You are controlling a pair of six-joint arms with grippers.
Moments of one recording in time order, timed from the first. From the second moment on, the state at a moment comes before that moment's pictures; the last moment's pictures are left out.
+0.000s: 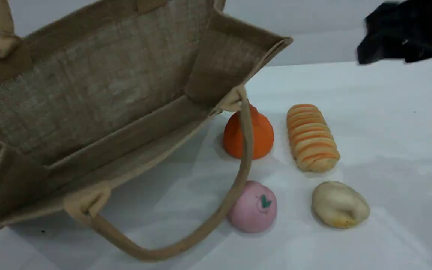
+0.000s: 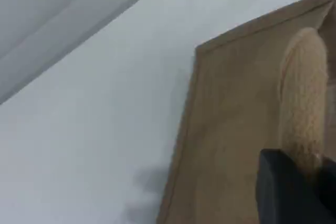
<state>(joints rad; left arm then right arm) -0.20 1.56 -1.77 -0.29 1.22 0.55 0.24 1.59 -0.75 0.43 0.02 -0.24</state>
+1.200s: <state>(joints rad) -0.20 1.57 -1.77 -0.30 1.22 0.54 0.27 2.24 -1.17 0.42 0.09 -0.27</state>
